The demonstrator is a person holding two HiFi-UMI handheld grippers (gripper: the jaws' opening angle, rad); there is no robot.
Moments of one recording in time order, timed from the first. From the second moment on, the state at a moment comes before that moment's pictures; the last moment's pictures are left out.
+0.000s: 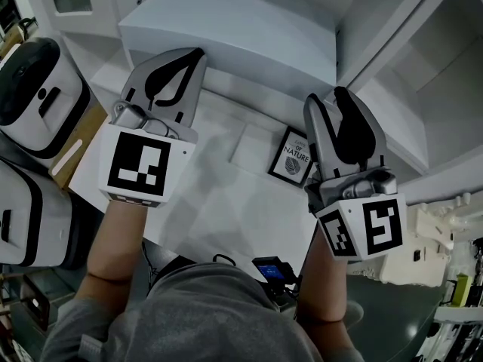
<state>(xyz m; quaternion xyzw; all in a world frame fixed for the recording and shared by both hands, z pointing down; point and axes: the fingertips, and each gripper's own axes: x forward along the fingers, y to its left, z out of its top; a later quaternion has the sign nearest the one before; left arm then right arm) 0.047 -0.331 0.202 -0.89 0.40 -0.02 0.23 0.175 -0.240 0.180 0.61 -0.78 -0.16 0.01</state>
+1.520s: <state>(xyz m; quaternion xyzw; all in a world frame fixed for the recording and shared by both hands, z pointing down) 0.061 -0.367 0.201 -0.89 0.40 -0.02 0.21 0.164 -0.285 0.200 0.59 -0.80 -0.14 0.02</state>
